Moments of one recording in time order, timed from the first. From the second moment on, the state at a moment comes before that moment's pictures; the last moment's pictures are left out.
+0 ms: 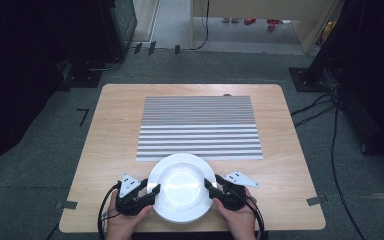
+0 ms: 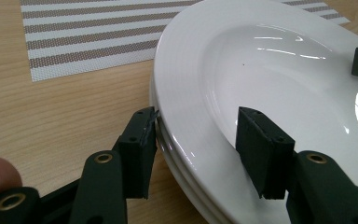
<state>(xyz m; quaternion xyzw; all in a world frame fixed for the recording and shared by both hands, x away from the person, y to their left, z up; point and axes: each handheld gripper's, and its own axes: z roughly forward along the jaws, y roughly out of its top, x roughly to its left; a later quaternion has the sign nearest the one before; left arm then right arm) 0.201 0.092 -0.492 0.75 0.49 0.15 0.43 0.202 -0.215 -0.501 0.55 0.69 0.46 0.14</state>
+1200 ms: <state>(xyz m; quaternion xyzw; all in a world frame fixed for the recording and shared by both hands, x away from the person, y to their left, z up) 0.198 0.095 -0.492 0.74 0.49 0.15 0.44 0.195 -0.242 -0.506 0.61 0.58 0.54 0.04</state>
